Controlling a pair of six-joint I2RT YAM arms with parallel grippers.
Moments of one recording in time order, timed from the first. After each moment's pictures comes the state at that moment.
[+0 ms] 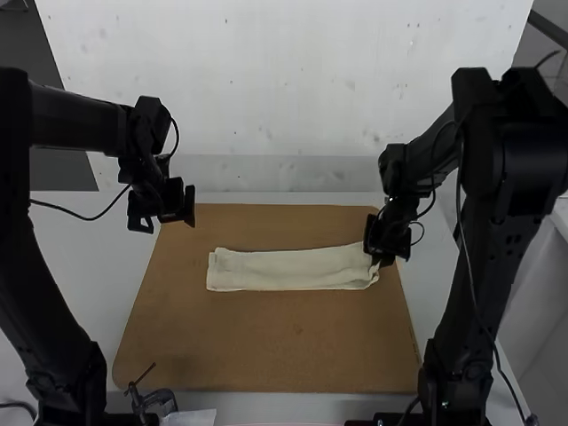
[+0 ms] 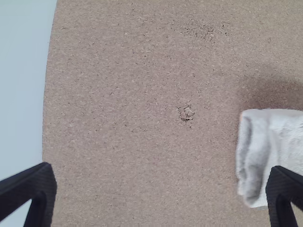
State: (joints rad) left arm -0.16 1.55 1.00 -0.66 0.00 -0.25; right arm 0.07 1.75 0.89 -0.47 -0.05 0.31
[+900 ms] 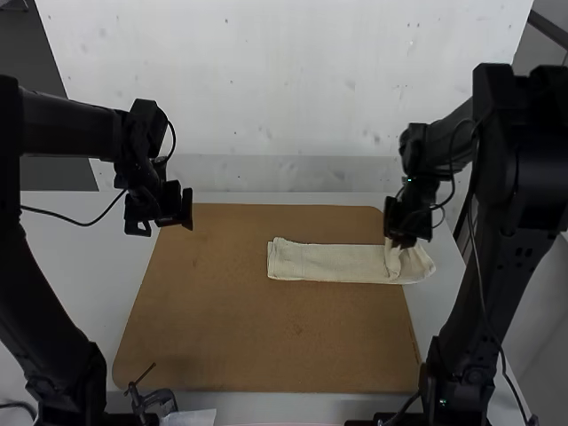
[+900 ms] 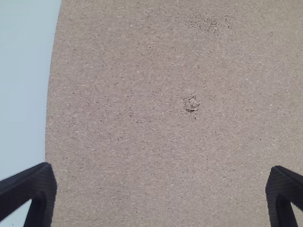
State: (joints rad) left arm -0.15 1.50 0.95 -0.65 0.00 -0.25; right arm 0.03 1.69 0.95 -0.56 -0.01 0.20
